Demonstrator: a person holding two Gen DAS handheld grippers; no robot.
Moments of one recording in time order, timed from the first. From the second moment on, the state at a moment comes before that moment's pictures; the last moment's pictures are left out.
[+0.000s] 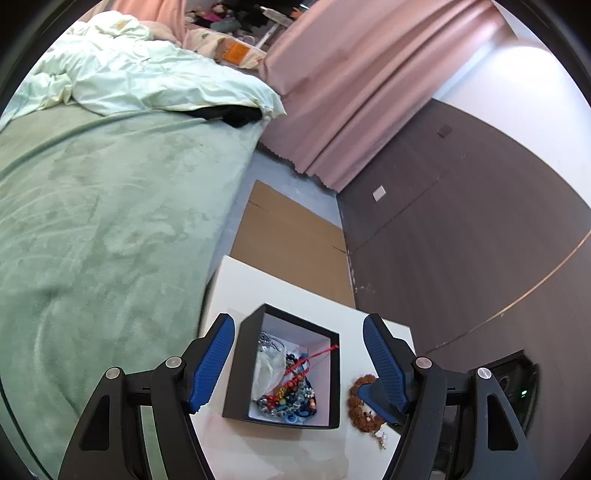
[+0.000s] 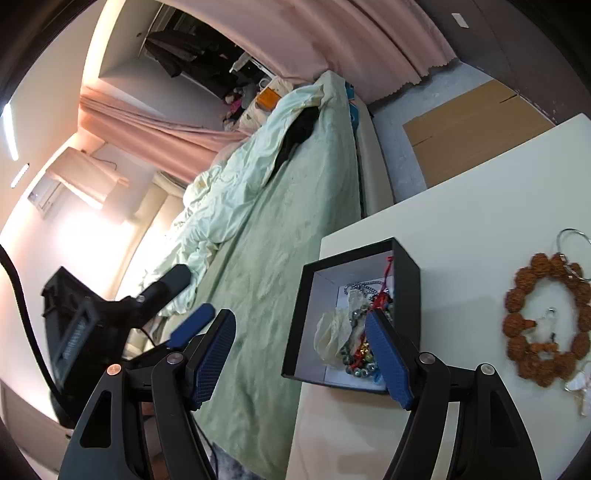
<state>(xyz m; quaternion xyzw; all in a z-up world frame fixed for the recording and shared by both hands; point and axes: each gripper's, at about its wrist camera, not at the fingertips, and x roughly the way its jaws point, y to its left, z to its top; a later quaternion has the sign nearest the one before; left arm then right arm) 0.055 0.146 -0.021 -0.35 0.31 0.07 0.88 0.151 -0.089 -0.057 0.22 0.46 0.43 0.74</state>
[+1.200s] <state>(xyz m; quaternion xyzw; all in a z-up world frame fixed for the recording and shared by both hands) 0.080 -0.015 -0.028 -0.22 0.35 -0.05 0.91 0.148 -0.301 -0.036 0.27 0.47 0.25 0.80</state>
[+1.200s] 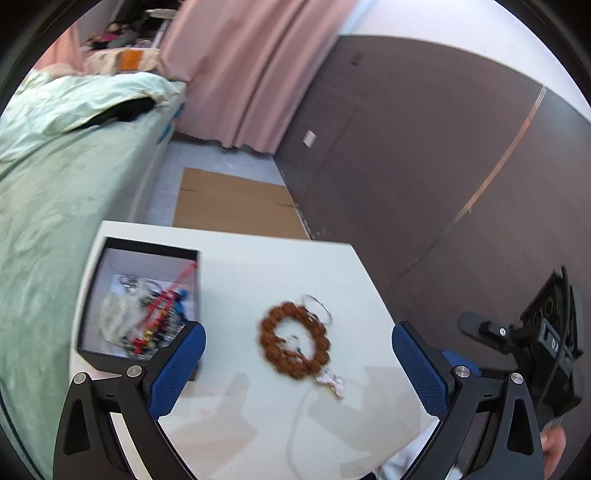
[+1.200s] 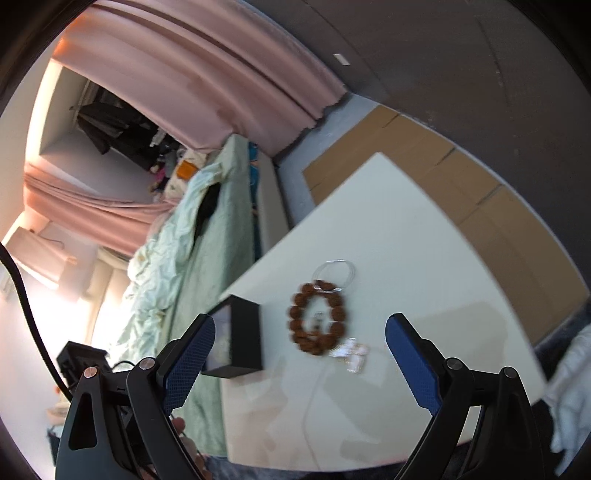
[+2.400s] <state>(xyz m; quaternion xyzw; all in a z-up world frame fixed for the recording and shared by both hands) 0.115 -0.115 -0.115 -0.08 0.49 -0.11 0.86 0.165 -0.355 -0.071 0.27 0.54 0.21 0.77</state>
